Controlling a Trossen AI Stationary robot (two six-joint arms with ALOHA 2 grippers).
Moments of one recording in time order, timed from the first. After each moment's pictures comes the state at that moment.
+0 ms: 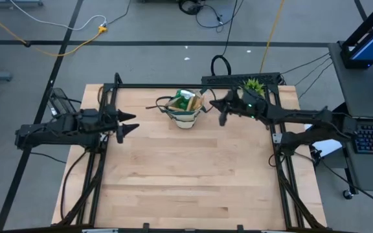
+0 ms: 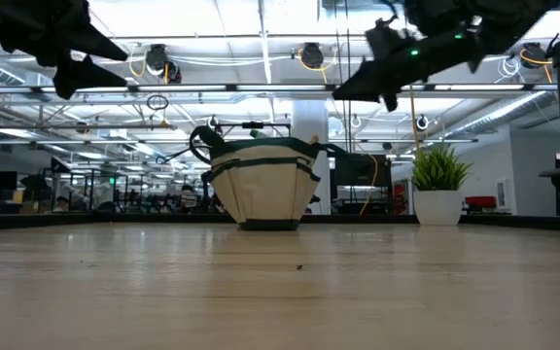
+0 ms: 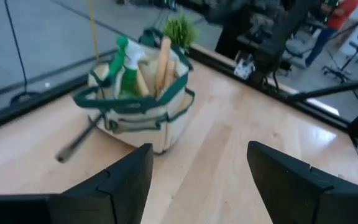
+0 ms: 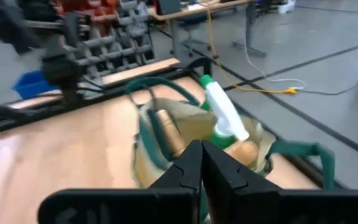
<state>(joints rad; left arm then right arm) 0.10 0.37 0.47 -0.40 -0.18 -0.38 -0.39 1.21 0.68 0.31 -0.02 0.12</state>
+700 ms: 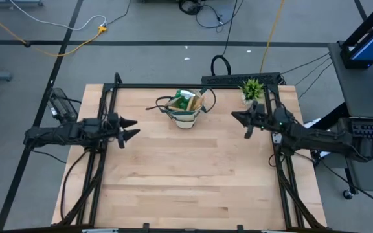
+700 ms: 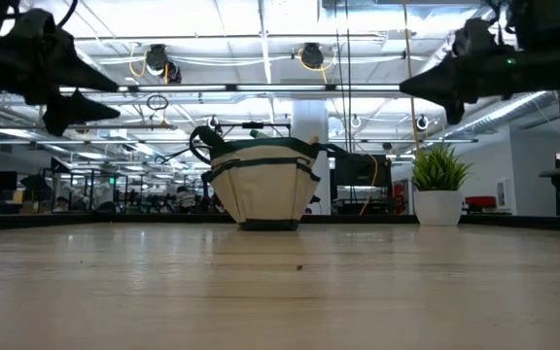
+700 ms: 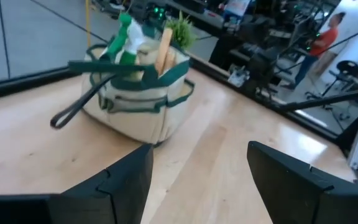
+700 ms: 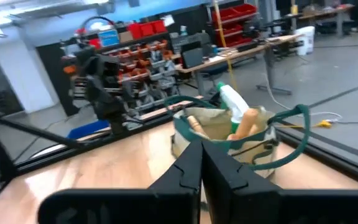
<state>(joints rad) 0.01 0.11 0.20 -0.28 -0.27 -0.45 -0.39 0.61 0.18 0.48 -0.10 0.27</state>
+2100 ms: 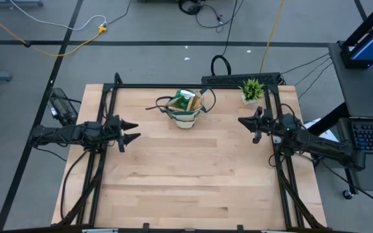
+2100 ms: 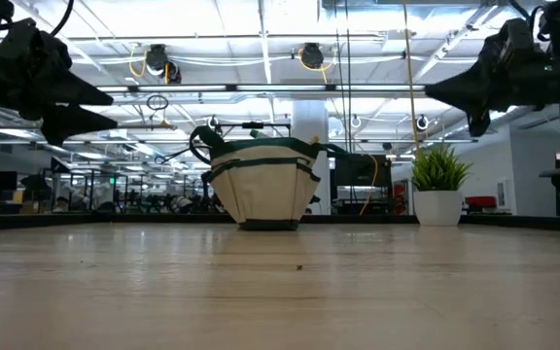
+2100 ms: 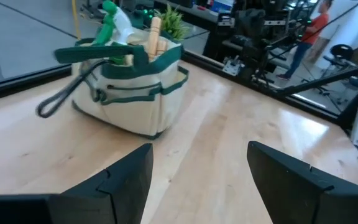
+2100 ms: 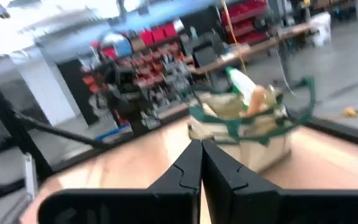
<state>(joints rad) -0.06 0.02 0.11 -0.27 -0.30 -0.37 -0.39 0.23 0.05 0.27 -0.15 0.38</state>
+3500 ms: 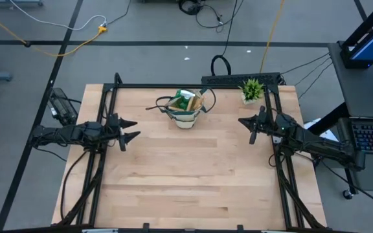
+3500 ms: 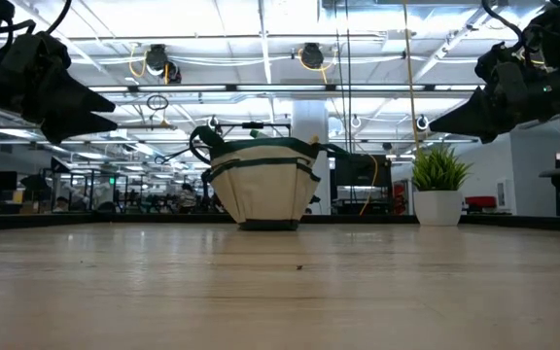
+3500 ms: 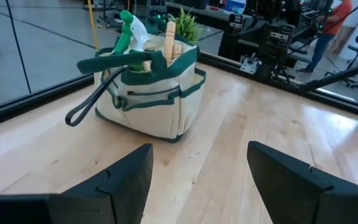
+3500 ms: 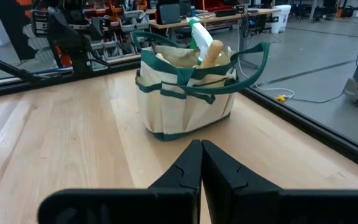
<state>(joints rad) -0.06 0.02 0.11 -0.29 -0.37 -0.30 -0.39 0.23 0.09 -0.02 -0.03 0.09</state>
